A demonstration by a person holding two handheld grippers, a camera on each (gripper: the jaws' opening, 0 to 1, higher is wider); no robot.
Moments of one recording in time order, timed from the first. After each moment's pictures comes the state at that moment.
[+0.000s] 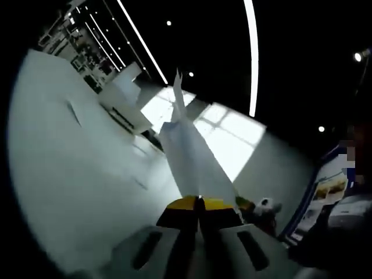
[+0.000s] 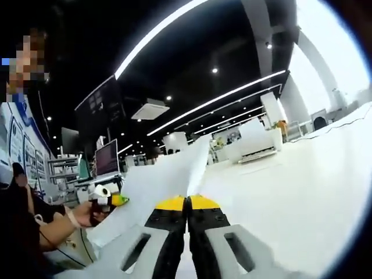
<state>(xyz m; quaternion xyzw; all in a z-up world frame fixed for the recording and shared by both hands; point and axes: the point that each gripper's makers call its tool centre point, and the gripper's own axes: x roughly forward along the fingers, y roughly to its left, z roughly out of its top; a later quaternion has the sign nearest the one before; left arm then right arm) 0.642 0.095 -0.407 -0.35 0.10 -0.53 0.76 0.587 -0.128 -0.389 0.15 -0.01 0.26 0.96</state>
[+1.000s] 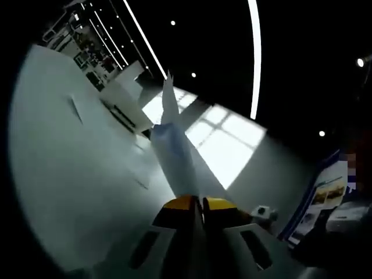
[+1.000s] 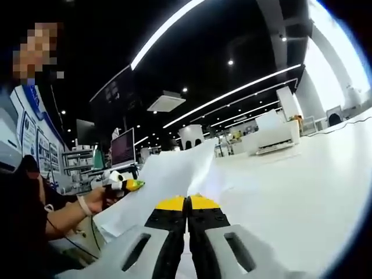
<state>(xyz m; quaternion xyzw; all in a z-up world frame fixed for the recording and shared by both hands) 0.643 0.096 -0.407 -0.37 0.11 -0.53 0.76 0.573 -0.093 -0.405 0.13 -0.01 0.32 0.94</state>
